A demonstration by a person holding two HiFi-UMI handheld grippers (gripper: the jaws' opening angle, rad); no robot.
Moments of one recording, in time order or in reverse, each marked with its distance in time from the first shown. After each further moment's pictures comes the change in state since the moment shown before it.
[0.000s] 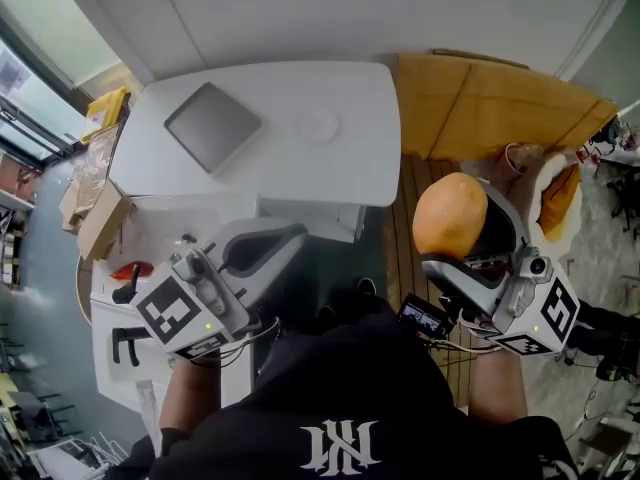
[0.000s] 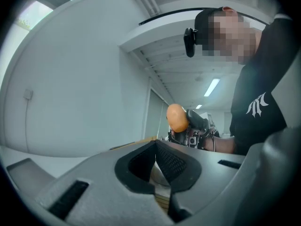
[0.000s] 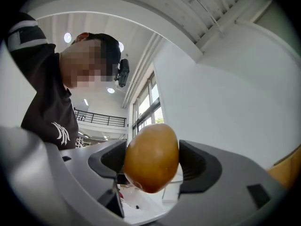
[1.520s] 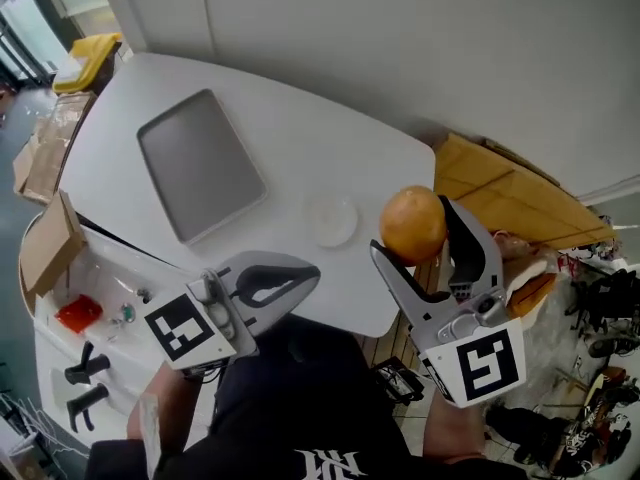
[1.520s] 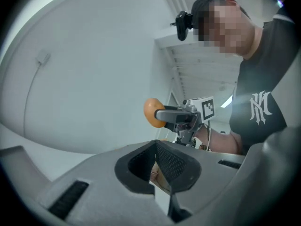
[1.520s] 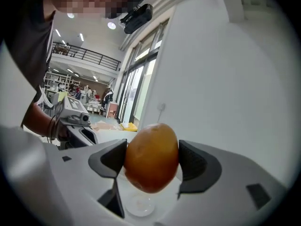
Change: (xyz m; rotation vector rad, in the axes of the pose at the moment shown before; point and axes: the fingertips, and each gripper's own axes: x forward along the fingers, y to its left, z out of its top) left arm 0.059 0.246 -0.071 -0.216 -0.009 0.056; right arm 0.234 -0.212 -0.154 -0.402 0.573 -0.151
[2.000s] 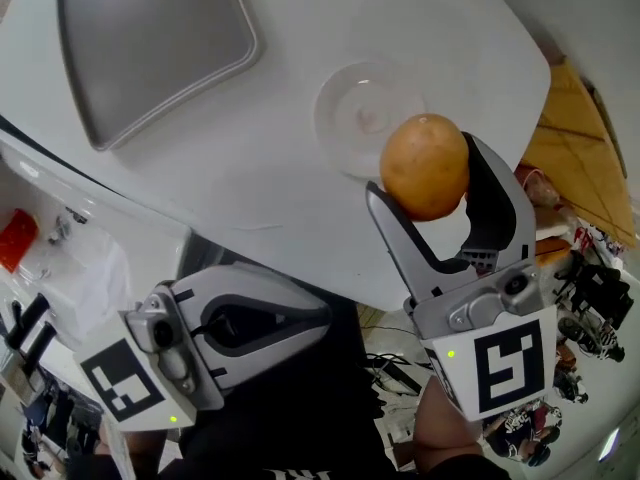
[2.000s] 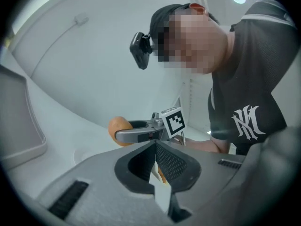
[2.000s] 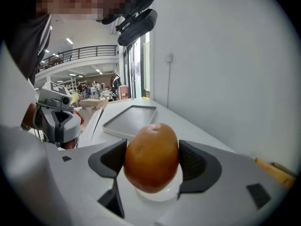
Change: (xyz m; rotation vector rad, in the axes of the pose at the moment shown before) left arm 0.006 -0.008 -0.092 -0.202 -0.048 -0.033; right arm 0.086 0.052 -0.175 0.183 0.311 0.243
